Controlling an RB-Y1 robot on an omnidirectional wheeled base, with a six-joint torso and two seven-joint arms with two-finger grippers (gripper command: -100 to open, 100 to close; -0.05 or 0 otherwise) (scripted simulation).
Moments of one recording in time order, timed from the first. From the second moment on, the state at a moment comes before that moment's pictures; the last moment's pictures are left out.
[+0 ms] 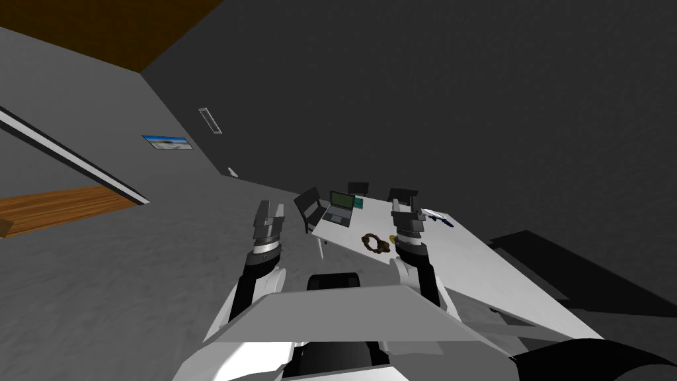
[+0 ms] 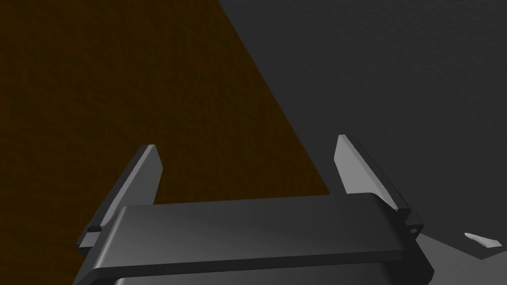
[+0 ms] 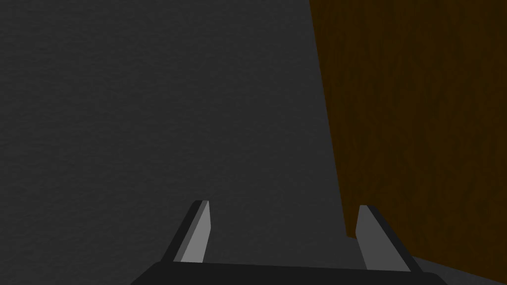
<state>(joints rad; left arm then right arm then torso) 0.53 0.02 -0.06 -2.22 -0.01 -0.60 -0.07 0.49 -0.04 -0.07 -2.27 -0.01 -0.57 -0.17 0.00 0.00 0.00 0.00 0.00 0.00</state>
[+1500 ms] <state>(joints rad) 0.46 0.13 0.03 -2.10 -0.06 -0.58 -0.08 0.49 -0.04 -0.07 -2.27 -0.01 -0.57 -0.17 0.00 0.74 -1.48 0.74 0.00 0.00</state>
